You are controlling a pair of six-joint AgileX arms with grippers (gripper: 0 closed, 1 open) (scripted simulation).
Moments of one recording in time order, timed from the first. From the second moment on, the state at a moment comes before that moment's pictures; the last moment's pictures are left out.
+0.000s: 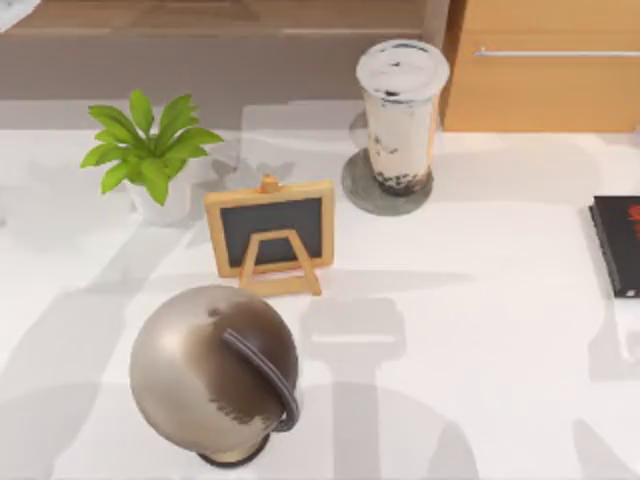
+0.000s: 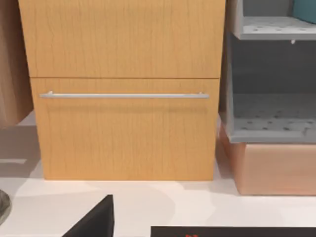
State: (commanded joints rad) left arm -0.45 1.62 1.51 0.13 -0.42 0.02; right arm 0.00 0.00 0.00 0.00 0.00 0.00
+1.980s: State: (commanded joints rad) left arm -0.36 2.01 1.98 0.03 -0.32 0.02; right arm 0.00 0.00 0.00 0.00 0.00 0.00
